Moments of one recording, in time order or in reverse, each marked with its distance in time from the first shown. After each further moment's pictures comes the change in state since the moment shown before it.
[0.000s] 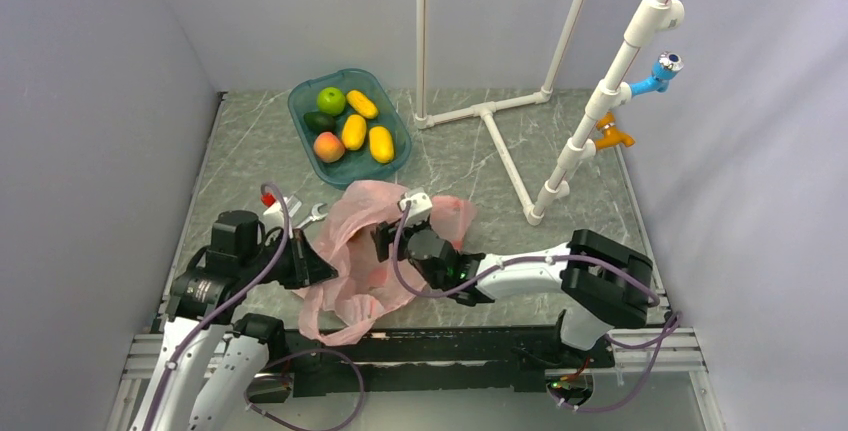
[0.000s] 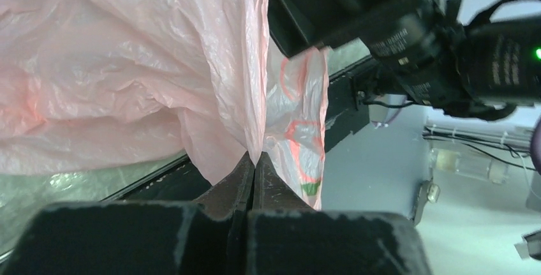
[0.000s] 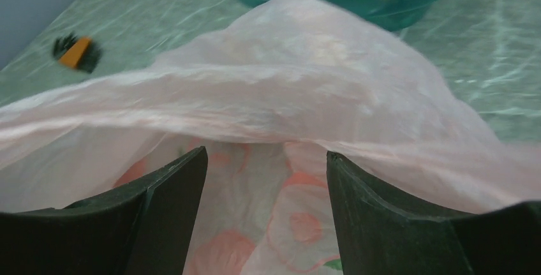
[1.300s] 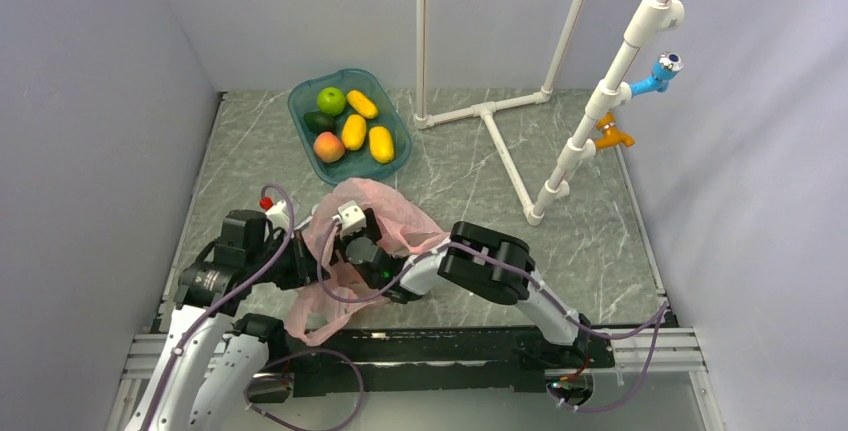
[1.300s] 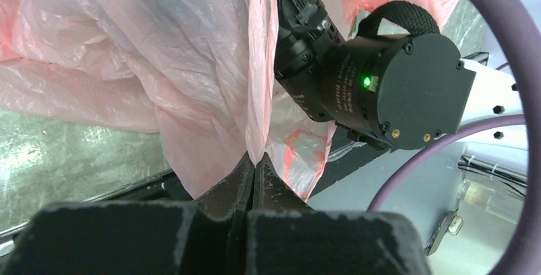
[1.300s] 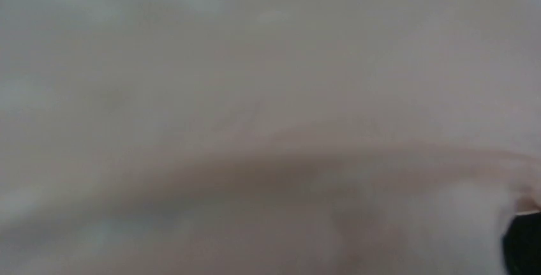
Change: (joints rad) left arm -0.003 0.041 -0.028 -0.059 -0.182 -0.001; right arm 0.050 0.638 0.428 0.240 0.027 -0.202
